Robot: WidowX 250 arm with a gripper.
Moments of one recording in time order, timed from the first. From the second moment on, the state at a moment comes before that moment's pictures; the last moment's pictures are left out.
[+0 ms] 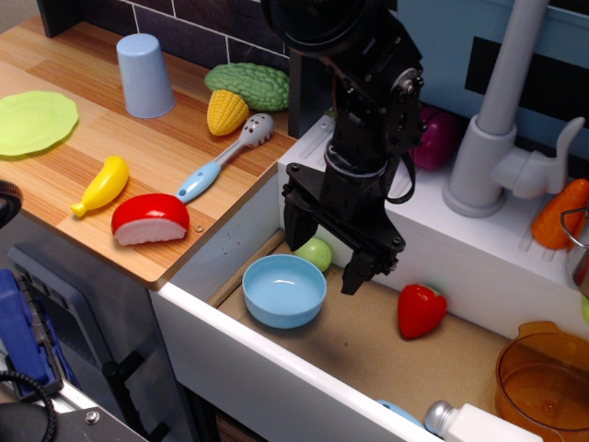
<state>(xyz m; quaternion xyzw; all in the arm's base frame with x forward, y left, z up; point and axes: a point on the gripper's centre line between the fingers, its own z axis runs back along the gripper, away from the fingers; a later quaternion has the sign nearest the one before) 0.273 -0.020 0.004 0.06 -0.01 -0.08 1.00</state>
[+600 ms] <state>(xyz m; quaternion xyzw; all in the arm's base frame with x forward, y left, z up) 0.265 -0.009 -0.029 0.04 -0.02 -0.07 1.00</state>
